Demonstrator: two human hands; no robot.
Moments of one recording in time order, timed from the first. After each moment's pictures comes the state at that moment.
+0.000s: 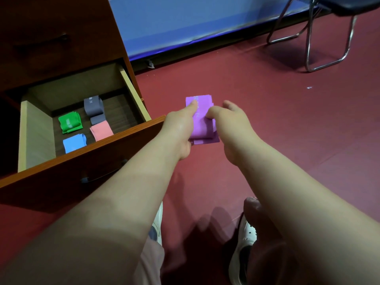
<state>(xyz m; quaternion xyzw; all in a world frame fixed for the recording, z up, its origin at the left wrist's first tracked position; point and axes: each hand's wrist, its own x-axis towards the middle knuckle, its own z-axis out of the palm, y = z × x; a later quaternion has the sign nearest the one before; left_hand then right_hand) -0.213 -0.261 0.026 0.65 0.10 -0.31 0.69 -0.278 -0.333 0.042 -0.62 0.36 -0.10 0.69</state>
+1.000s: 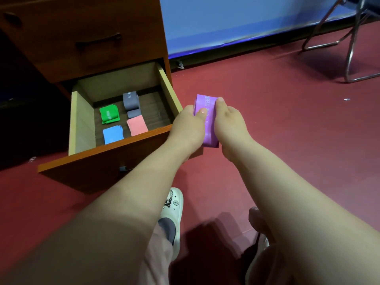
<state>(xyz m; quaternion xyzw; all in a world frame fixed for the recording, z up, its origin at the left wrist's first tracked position) -0.195 -0.191 0.030 0.83 -0.06 -0.14 0.53 -0.220 -0.275 0.023 -0.70 0.31 -0.10 0.63</state>
